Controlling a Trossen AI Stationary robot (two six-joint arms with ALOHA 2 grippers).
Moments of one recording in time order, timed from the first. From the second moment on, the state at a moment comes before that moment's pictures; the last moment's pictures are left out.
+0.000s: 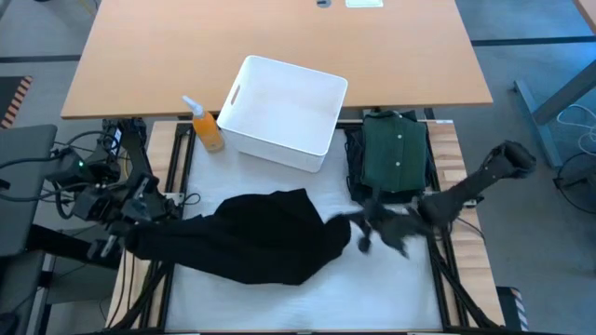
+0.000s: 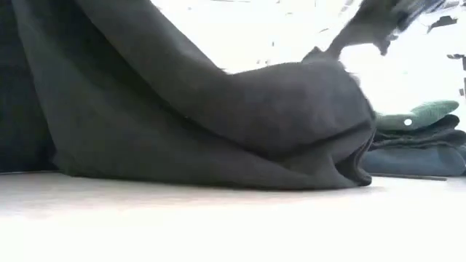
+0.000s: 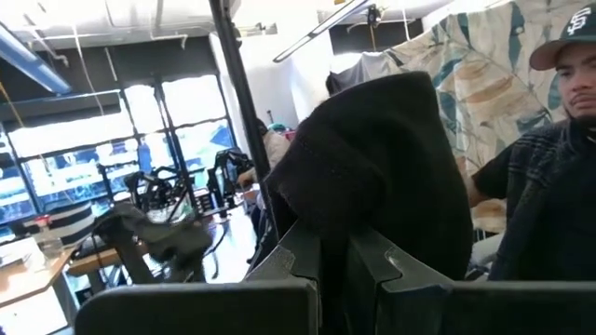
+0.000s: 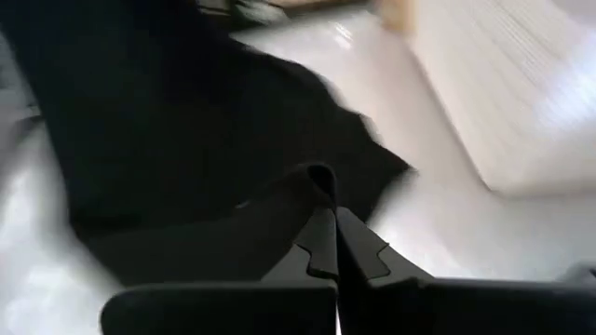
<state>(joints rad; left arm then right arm) -1.31 0.62 0.97 0.04 -0.82 0.49 0.49 1.15 0.75 -0.24 0.70 0.55</state>
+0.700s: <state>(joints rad) -1.31 0.63 0.97 -0.02 -0.82 0.44 0.27 1.12 0.72 -0.45 0.17 0.97</state>
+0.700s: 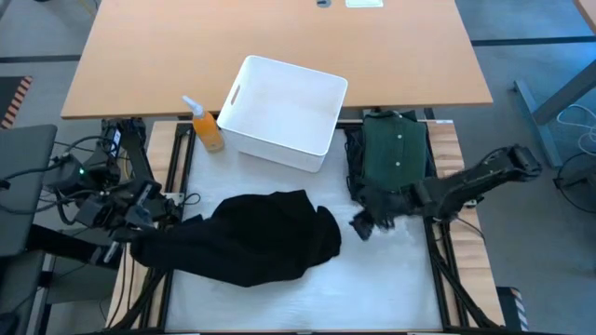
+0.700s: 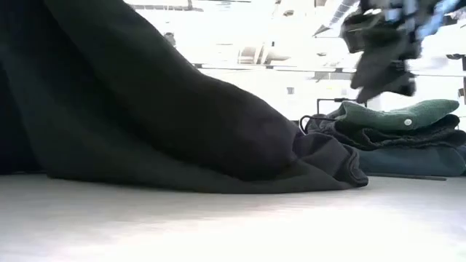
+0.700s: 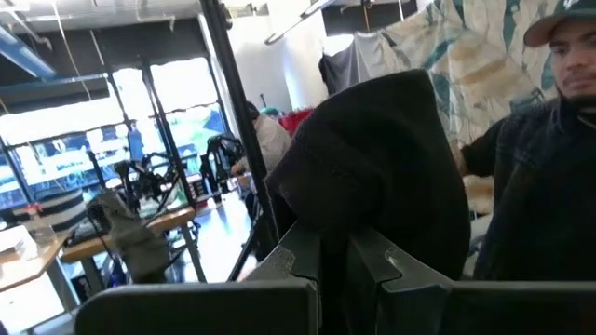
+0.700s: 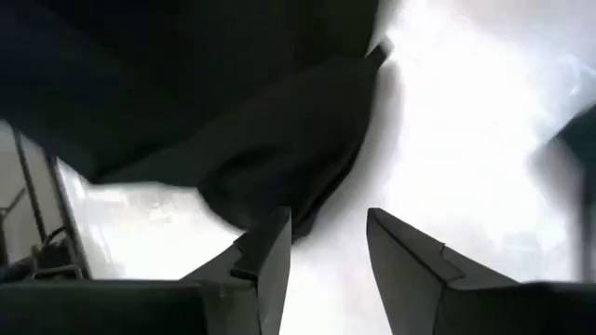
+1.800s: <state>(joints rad) -1.29 0.65 0.97 -0.10 -0.83 0.35 0.56 1.63 0.60 0.12 0.63 1.41</state>
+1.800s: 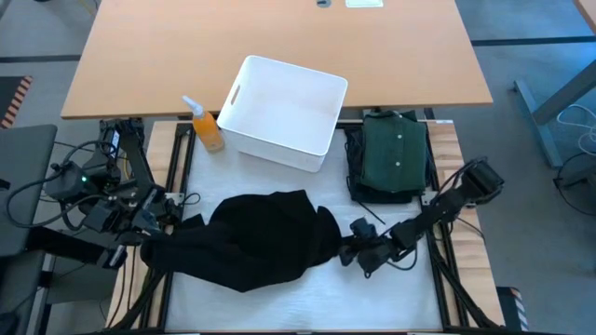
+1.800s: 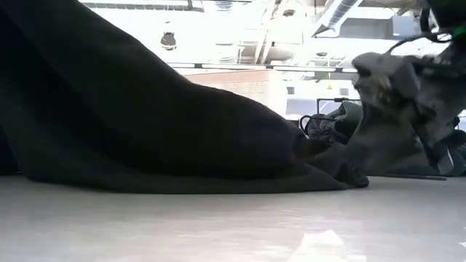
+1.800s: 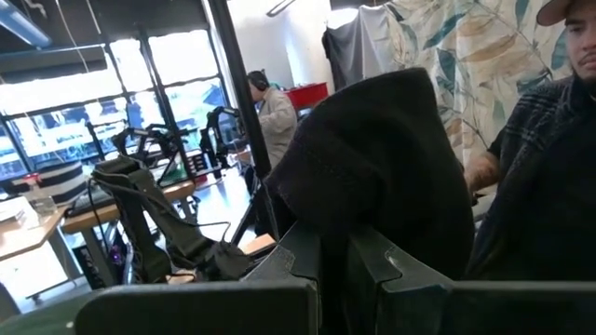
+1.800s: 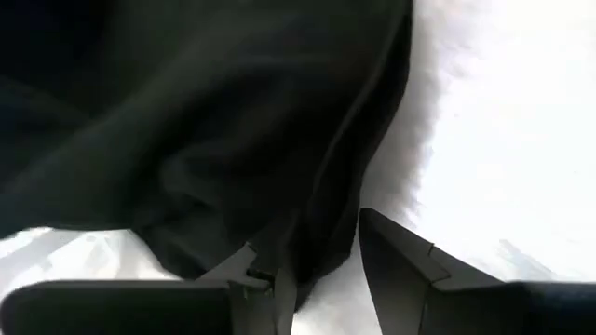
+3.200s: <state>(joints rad) -1.29 0.55 0.97 0.01 -1.21 0.49 0.61 0.06 0.69 -0.47 0.80 0.50</state>
